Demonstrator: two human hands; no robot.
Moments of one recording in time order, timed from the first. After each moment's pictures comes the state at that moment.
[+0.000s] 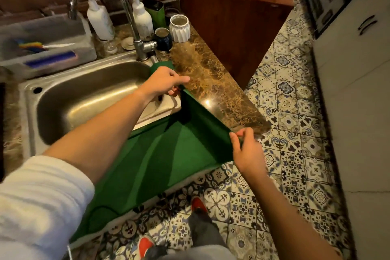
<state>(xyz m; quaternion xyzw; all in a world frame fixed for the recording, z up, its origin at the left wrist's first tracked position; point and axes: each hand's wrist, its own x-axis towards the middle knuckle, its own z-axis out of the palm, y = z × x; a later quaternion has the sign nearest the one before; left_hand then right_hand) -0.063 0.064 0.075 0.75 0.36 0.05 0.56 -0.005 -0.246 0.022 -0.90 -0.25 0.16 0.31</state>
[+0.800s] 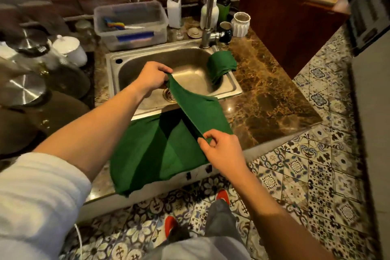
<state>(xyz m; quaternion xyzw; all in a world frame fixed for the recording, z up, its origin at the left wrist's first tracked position) -0.326 0.125 0.075 0.68 0.48 0.17 0.52 -0.254 -0.159 0.050 -0.81 -0.46 0.17 0.31</state>
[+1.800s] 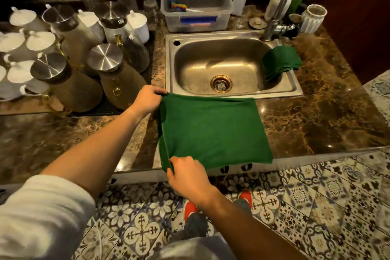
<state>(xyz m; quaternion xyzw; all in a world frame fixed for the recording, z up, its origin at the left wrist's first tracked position) -0.529 0.130 -0.005 0.67 0.60 0.14 0.42 -0.448 -0.112 -0.002 -0.68 -0.66 0.28 0.11</state>
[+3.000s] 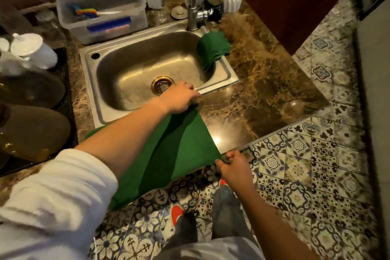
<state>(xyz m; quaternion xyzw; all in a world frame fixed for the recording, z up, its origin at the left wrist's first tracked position) -0.247 0.086 -0.004 0.98 0.13 -0.13 0.11 -0.219 -0.201 -0.058 -0.88 -0.17 0.36 0.25</state>
